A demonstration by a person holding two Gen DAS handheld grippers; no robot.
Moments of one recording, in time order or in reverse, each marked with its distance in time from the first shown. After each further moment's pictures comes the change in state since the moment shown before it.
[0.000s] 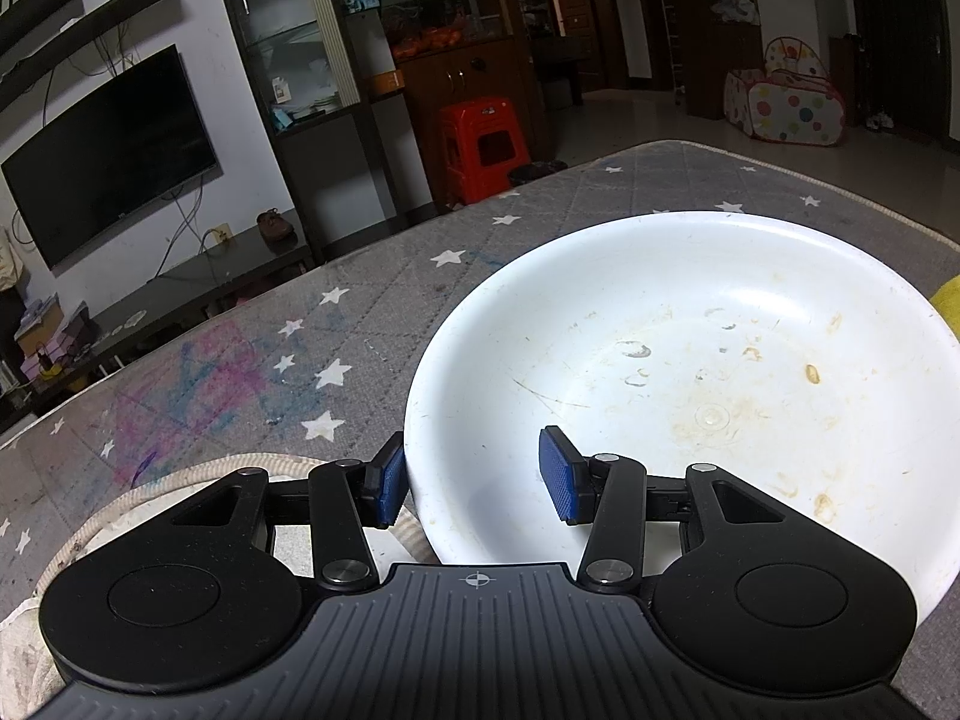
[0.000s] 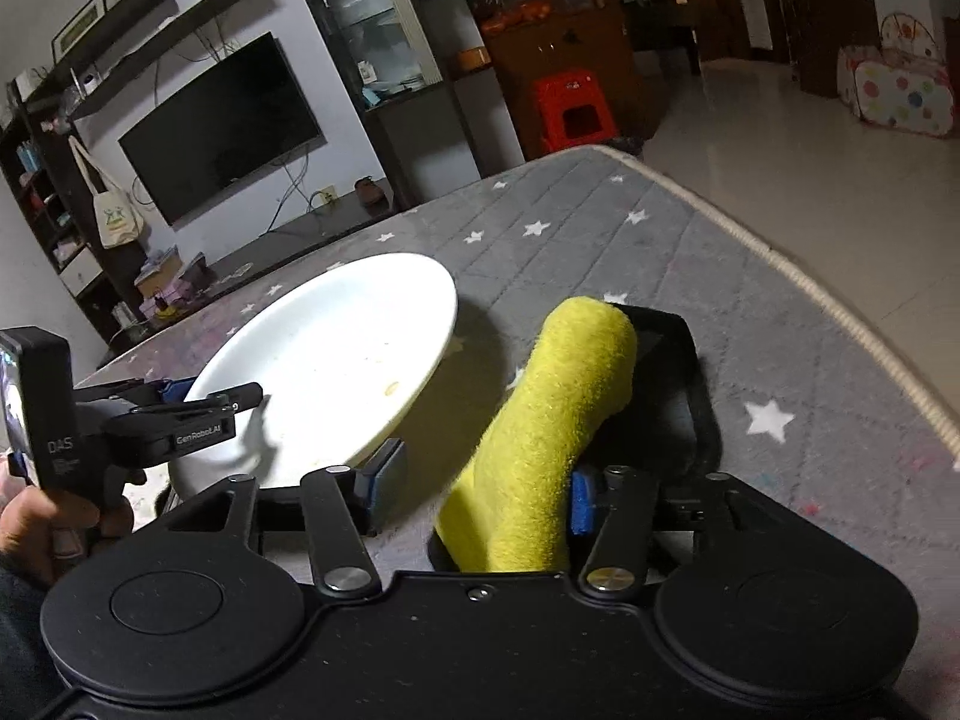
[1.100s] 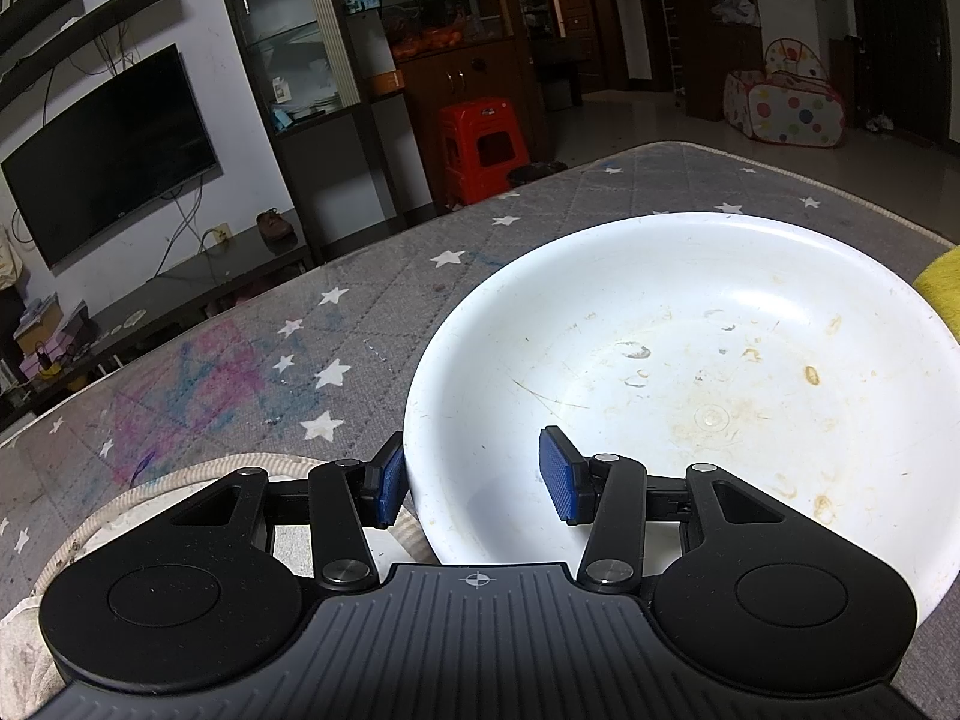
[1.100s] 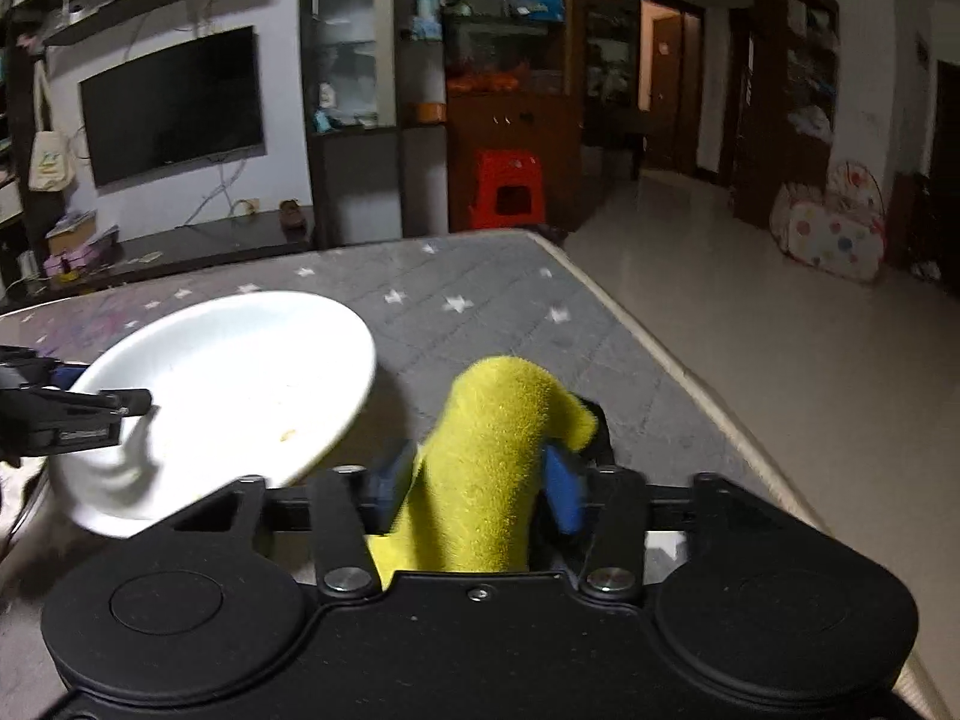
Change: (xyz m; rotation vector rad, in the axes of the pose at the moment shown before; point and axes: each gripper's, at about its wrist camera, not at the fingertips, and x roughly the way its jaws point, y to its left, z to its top) left arm 0.002 0.002 0.000 -0.001 -0.002 -0.004; right arm 0.029 0.009 0.003 -0.144 -0.087 -0.224
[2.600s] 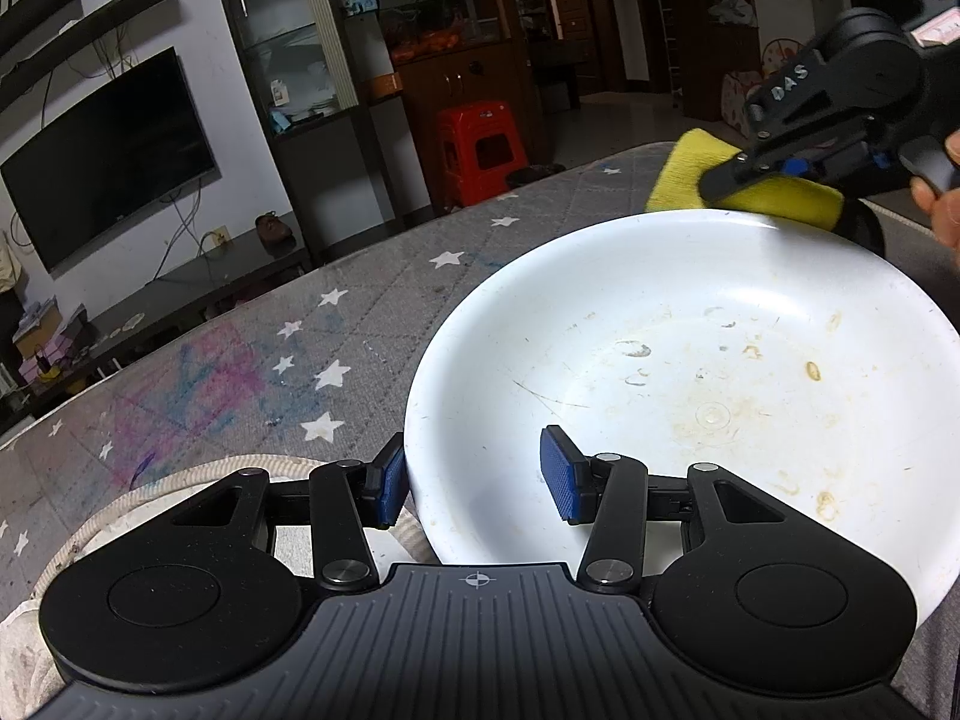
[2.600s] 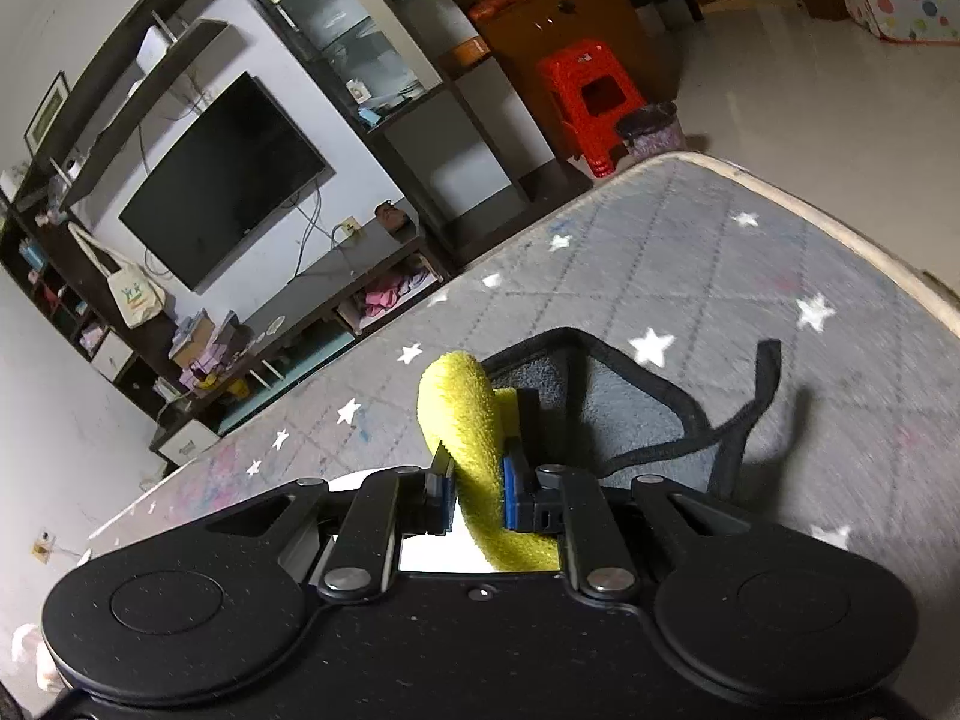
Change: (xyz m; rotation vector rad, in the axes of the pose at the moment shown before) left arm 0.003 0.001 0.001 0.003 -0.005 -0.002; right arm 0.113 0.020 0.091 0.316 0.129 0.341
